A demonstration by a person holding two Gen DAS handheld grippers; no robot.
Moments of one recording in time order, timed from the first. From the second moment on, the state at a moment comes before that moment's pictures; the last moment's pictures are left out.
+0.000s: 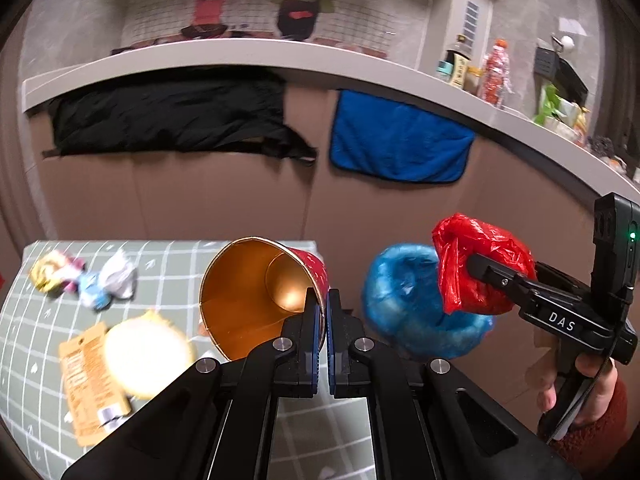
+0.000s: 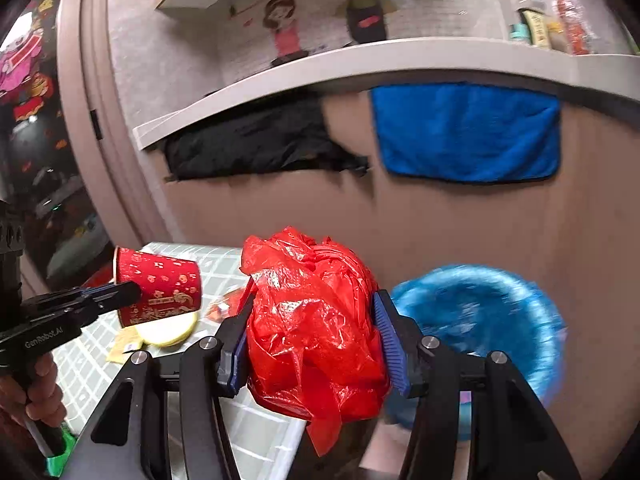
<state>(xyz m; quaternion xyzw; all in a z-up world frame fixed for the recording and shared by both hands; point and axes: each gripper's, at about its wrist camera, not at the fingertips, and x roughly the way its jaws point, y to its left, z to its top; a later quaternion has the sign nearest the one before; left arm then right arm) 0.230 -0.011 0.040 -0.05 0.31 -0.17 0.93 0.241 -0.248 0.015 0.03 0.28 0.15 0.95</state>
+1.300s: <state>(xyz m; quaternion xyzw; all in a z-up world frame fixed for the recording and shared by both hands) 0.343 -0.188 -0.035 -0.02 0.38 -0.29 0.88 0.307 -0.393 -0.043 0.07 0.31 0.02 0.95</state>
